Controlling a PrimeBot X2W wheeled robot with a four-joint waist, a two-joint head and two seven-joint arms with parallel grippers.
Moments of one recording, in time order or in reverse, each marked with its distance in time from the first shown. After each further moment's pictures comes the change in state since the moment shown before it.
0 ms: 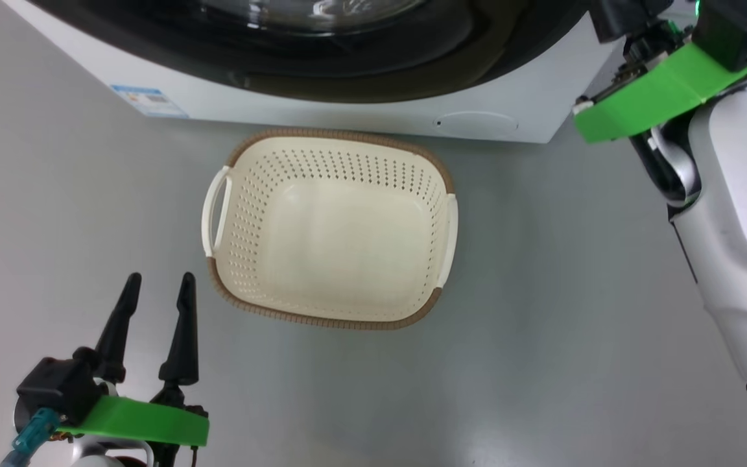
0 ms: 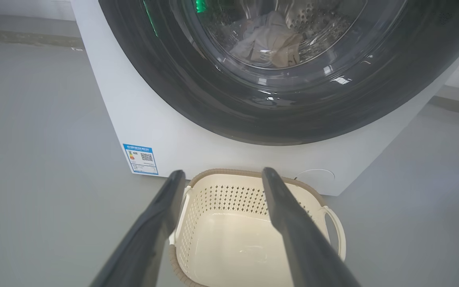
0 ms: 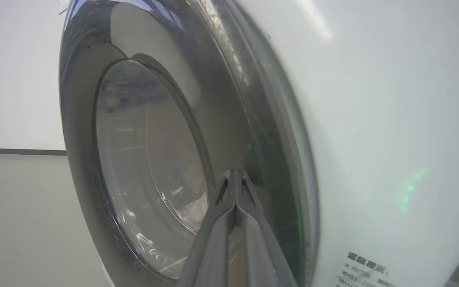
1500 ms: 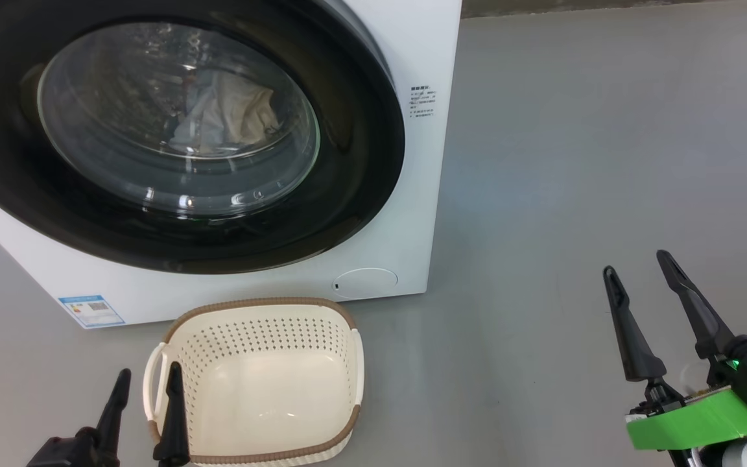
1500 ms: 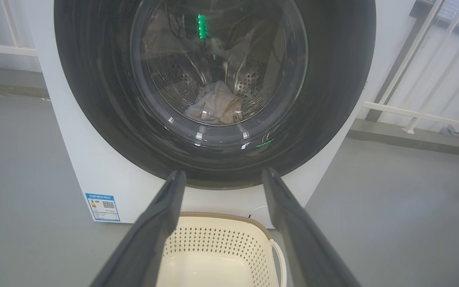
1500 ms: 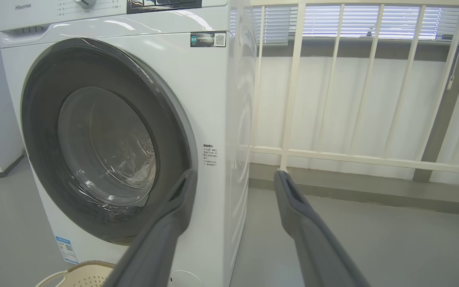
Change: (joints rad) left arm 0.171 -0.047 0.071 0.060 0.038 0.000 0.000; right arm 0.935 0.088 -0.315 -0.440 -0.061 -0.001 0.000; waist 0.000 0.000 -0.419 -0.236
